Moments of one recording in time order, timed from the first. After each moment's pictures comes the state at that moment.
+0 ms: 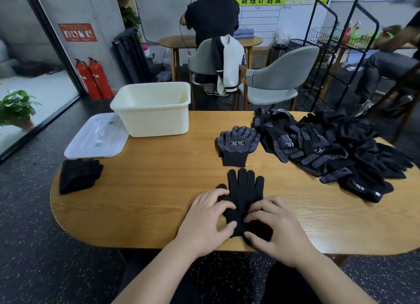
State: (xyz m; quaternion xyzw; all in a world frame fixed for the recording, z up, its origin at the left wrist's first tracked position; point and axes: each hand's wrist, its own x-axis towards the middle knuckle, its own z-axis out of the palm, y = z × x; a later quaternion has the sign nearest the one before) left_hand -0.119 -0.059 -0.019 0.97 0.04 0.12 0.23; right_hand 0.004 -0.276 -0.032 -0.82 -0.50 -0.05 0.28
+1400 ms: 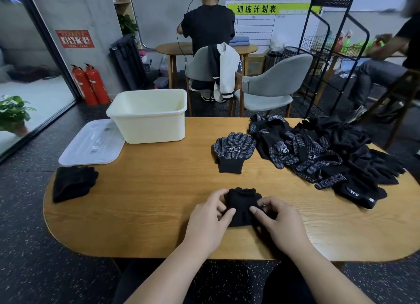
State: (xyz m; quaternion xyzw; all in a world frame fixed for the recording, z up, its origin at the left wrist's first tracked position) left_hand -0.092 -0.075 -0.013 0.89 0.17 0.15 0.38; right_hand 0.020 -0.264 -0.019 -0.84 -0.22 0.08 0.49
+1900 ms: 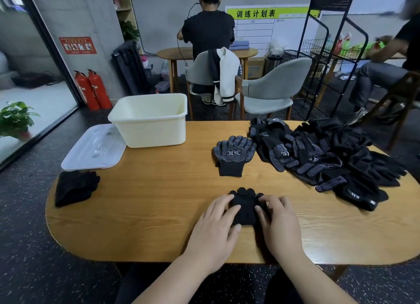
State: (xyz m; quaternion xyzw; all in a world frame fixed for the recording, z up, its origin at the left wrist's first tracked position) left_hand -0.105 -0.085 -0.017 0.97 0.04 0.11 0.20; right_hand 0.016 -0.248 -0.038 -0.89 -0.20 -0.11 0.40
